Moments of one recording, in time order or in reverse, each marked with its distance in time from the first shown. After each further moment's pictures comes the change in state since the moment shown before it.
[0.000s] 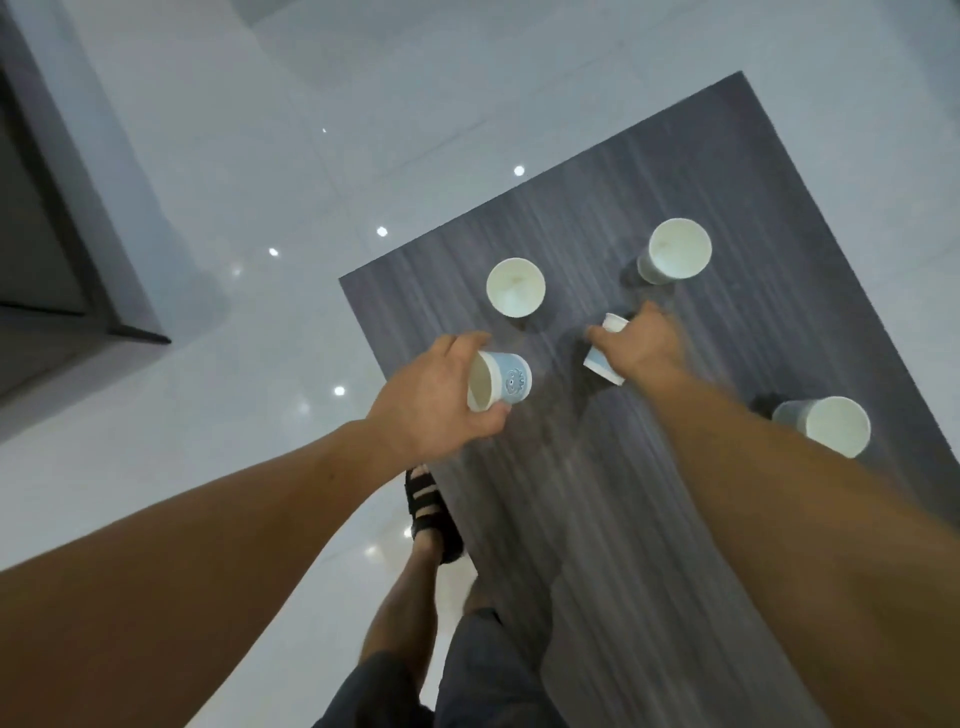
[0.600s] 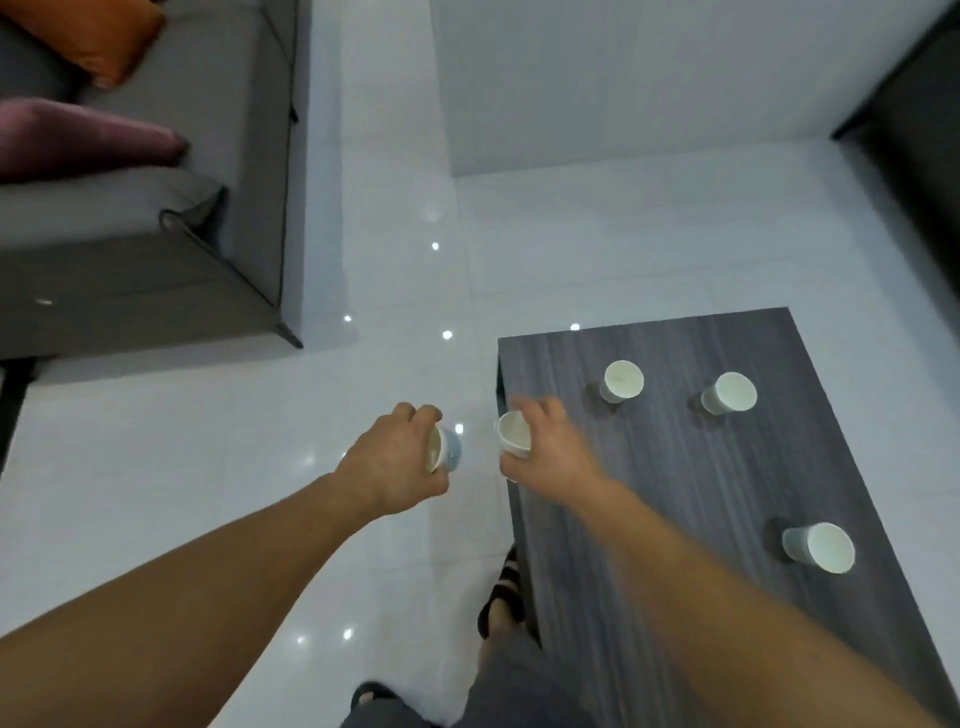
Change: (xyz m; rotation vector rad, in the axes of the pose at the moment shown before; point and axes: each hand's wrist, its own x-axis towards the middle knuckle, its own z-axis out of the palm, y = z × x) left_hand -0.242 -0.079 -0.092 0.007 0.178 -0.305; right_hand -0.301 -0.127 0.019 -0.234 -0.293 -0.828
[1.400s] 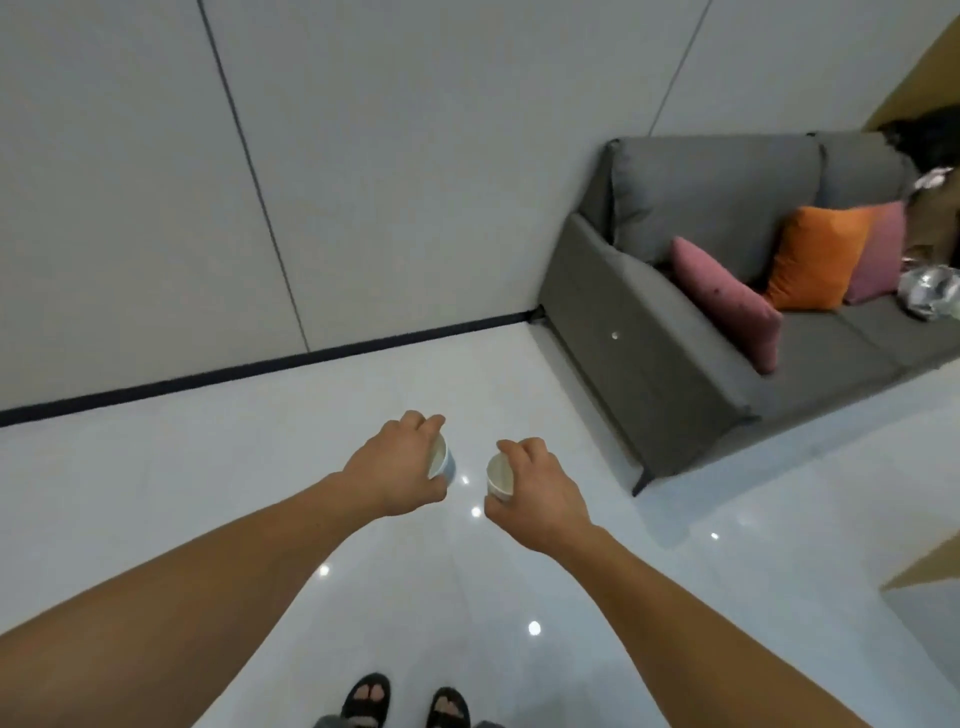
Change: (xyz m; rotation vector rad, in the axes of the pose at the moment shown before) left_hand -0.456 -0.287 0.005 -0.492 0.631 -0.975; right_hand -0.160 -0.444 0.280 -0.714 -0.407 -1.135
